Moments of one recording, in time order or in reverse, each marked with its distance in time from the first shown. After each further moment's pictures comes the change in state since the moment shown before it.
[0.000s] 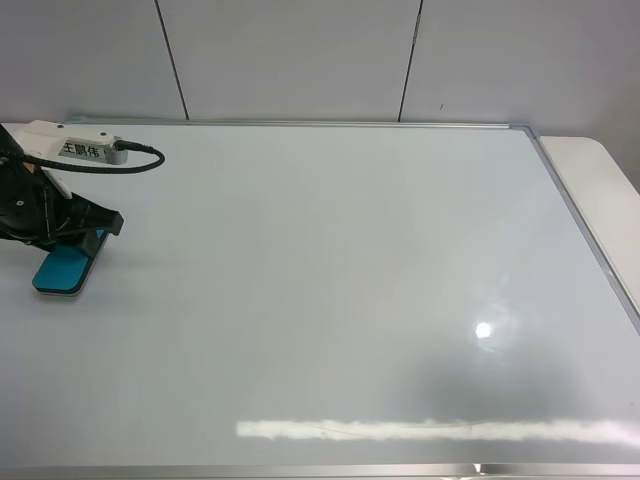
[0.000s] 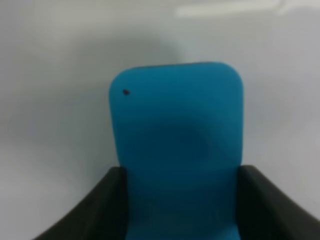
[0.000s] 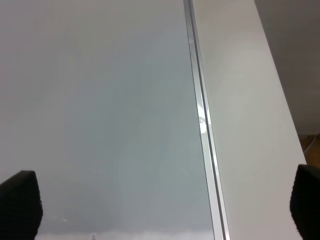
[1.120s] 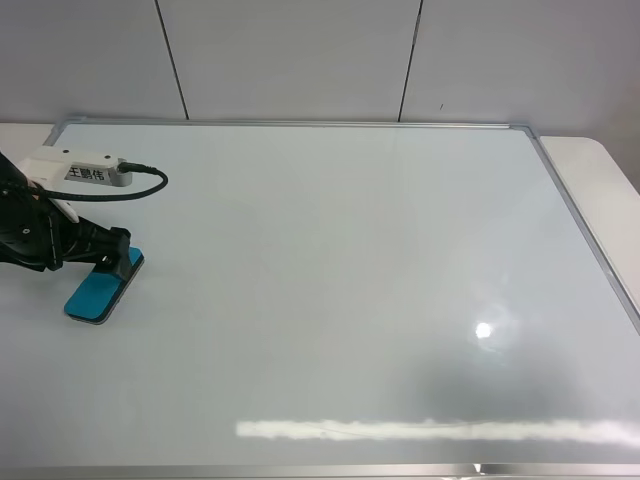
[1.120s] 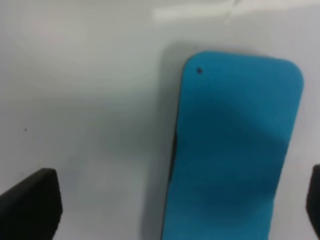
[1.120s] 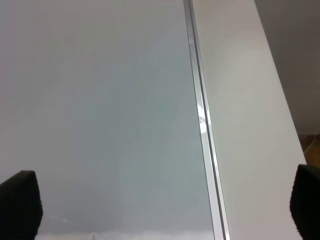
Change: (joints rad) left arm 0.000 -0.002 0.100 -0.047 -0.107 0.030; right arm 0.000 0.000 0.000 0.000 0.000 0.000
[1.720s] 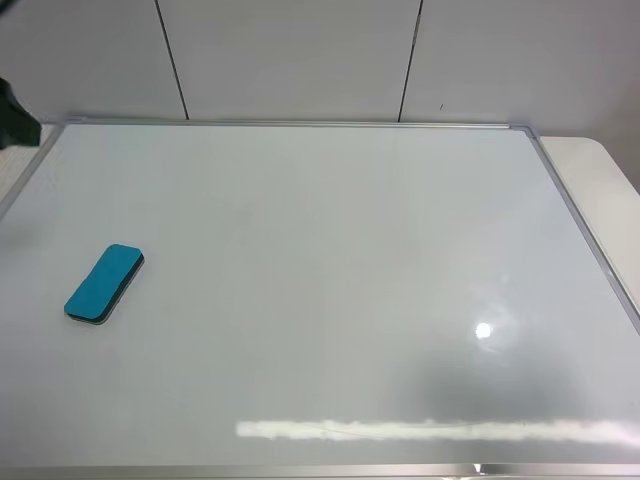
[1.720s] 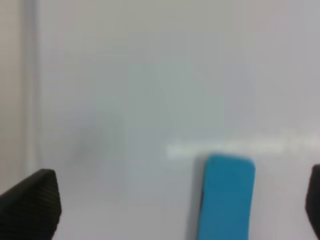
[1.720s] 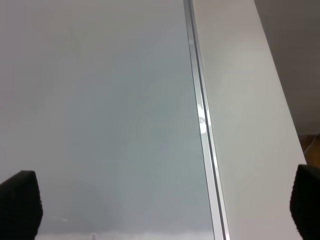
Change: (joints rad) left arm 0.000 -0.640 -0.109 0.087 0.190 0.000; right arm 0.000 0.000 0.000 0.000 0.000 0.000
